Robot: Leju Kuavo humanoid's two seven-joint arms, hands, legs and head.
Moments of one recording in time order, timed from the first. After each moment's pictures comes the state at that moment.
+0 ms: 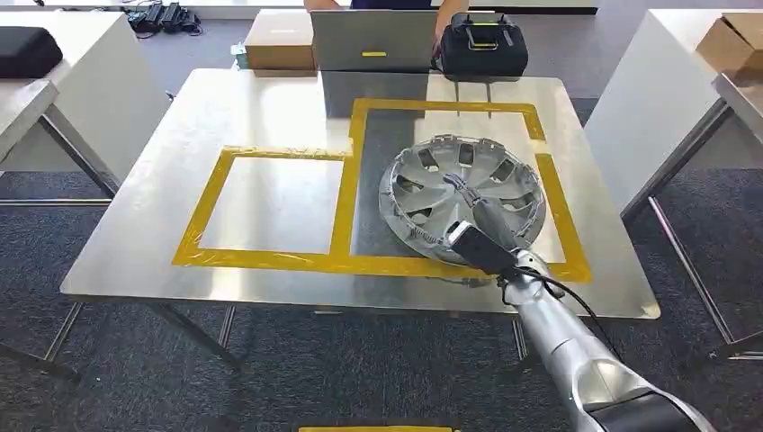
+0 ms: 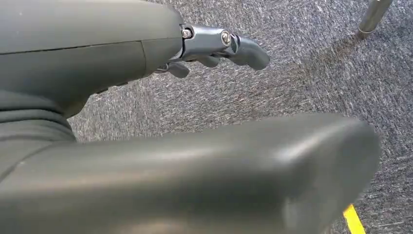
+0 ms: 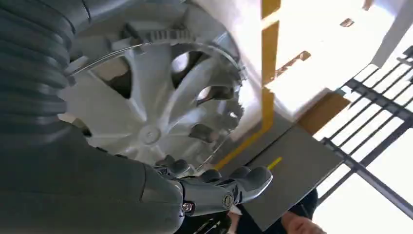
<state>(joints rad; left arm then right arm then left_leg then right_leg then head) -0.08 -0.01 0.50 -0.19 -0.80 0.25 -0.27 -0.70 0.02 0.38 -0.55 0.44 -0.10 -0.70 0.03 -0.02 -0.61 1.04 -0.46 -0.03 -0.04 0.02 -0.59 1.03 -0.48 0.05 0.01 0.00</state>
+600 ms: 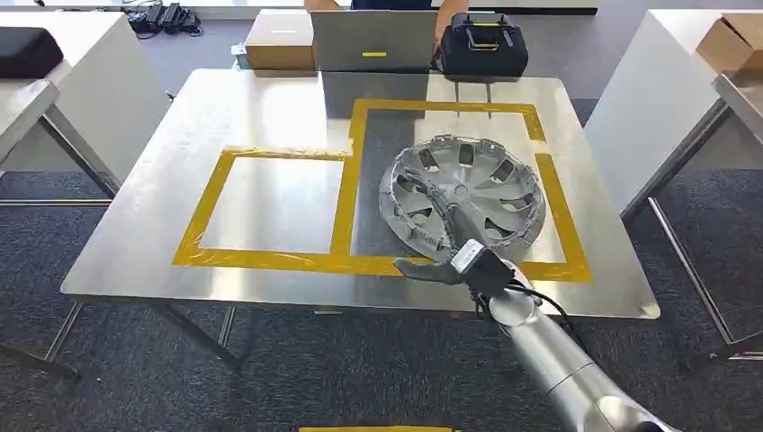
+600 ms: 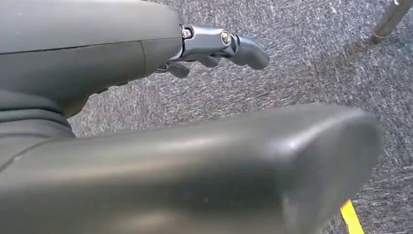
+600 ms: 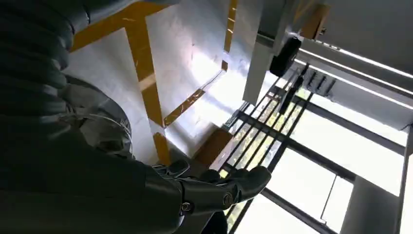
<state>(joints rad) -0.06 -0.01 0.54 -0.19 -0.78 0.26 -0.28 -0.55 -0.07 0.63 -1.03 0.07 -0.01 -0.70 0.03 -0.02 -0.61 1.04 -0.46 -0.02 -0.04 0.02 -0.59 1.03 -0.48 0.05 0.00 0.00</state>
